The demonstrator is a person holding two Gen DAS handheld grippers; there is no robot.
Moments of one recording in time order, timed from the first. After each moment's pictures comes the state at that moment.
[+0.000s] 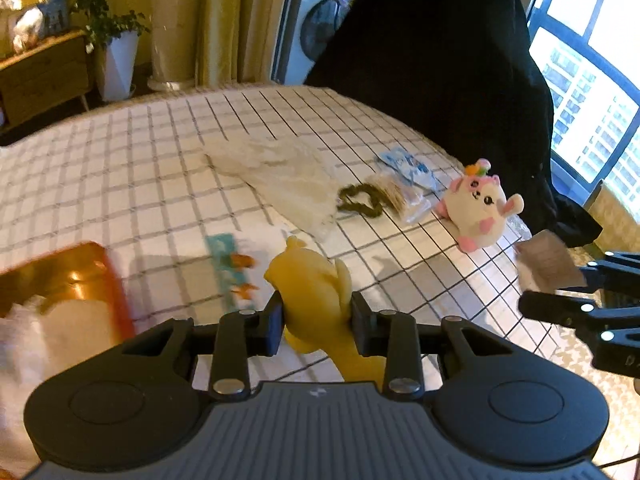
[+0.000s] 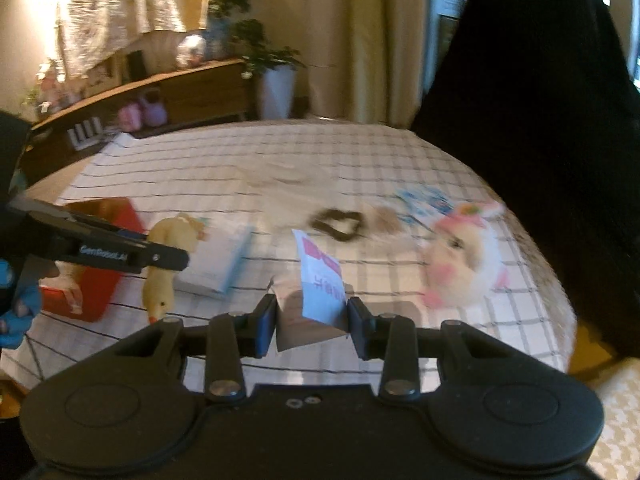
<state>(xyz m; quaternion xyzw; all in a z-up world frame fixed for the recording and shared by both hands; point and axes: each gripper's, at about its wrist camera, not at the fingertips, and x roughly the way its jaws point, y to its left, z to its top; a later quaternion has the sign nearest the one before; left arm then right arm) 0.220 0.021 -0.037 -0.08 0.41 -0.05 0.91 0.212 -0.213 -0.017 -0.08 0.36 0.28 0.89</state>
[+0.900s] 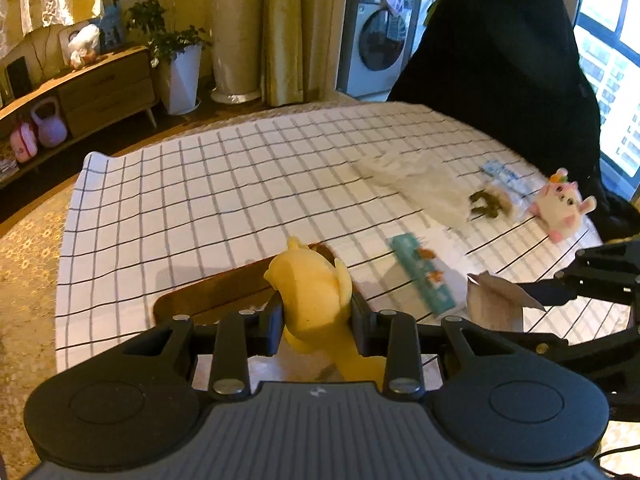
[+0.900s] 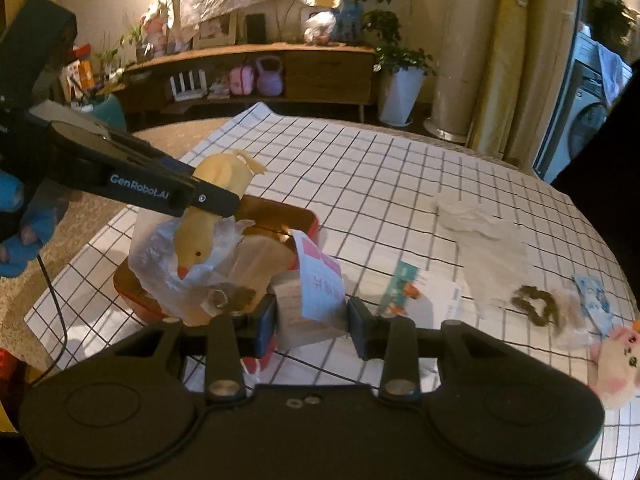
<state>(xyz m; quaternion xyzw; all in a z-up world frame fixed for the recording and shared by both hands) 0.171 0.173 -0.012 -0.04 0.42 0.02 0.91 0.176 -0.015 -0.015 -0.17 0.35 0.39 0.83</state>
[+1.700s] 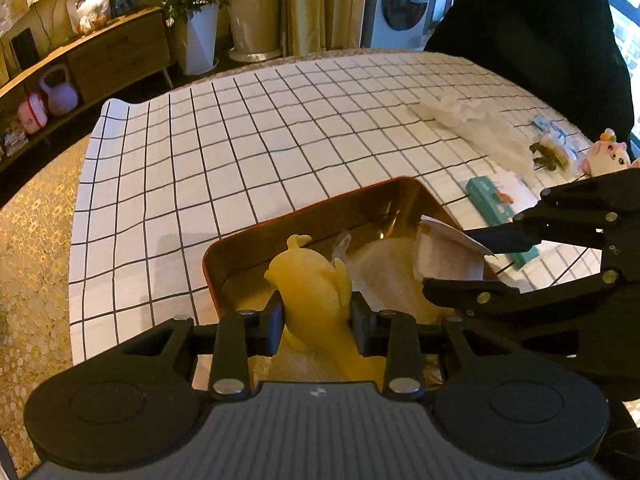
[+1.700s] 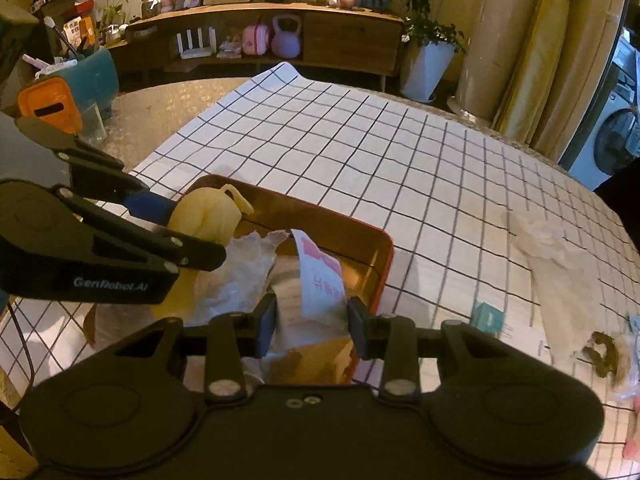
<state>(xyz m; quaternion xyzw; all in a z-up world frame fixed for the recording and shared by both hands) 0.178 0.228 -0.071 -0.03 0.47 0.04 0.88 0.197 0.092 -0.060 -0.22 0.38 0.40 0.81</state>
